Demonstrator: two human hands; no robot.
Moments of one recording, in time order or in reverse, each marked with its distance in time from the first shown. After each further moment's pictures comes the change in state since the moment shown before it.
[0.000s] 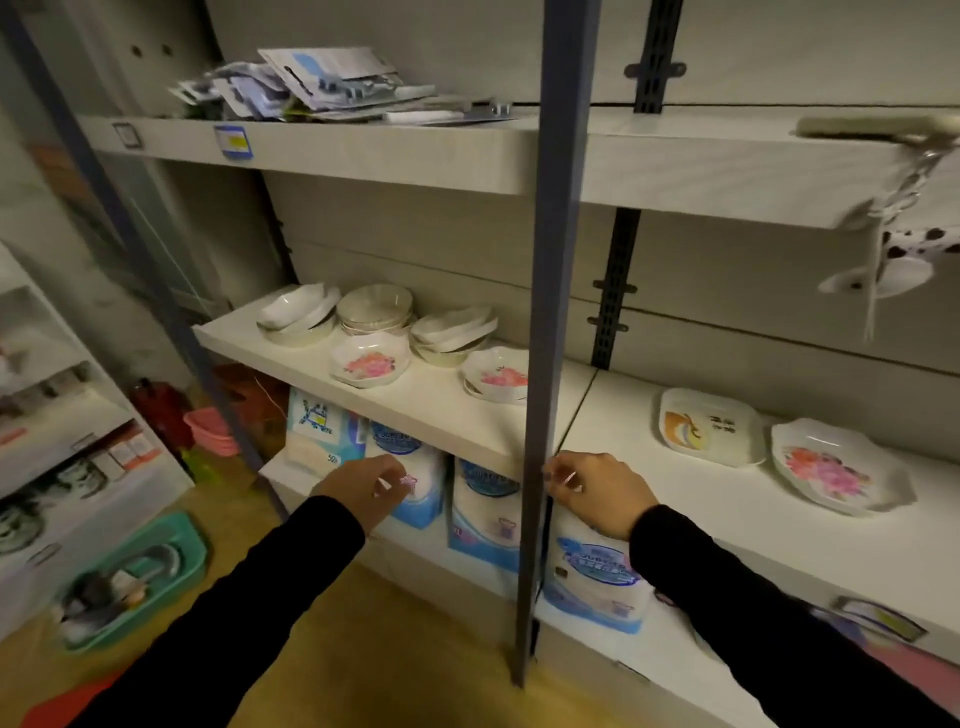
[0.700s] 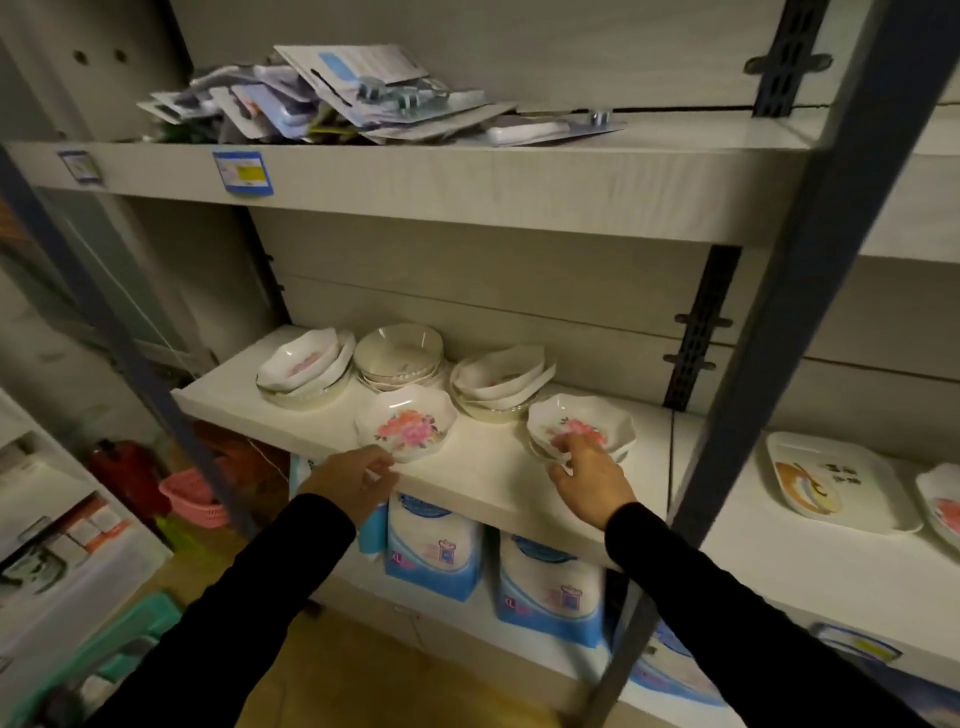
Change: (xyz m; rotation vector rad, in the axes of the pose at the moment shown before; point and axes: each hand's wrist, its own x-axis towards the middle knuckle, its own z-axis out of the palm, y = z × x) left_hand 0.162 -0.110 -0.080 -0.067 0.033 0.035; right_hand 0.183 -0.097 0.042 0.224 0.199 0.214
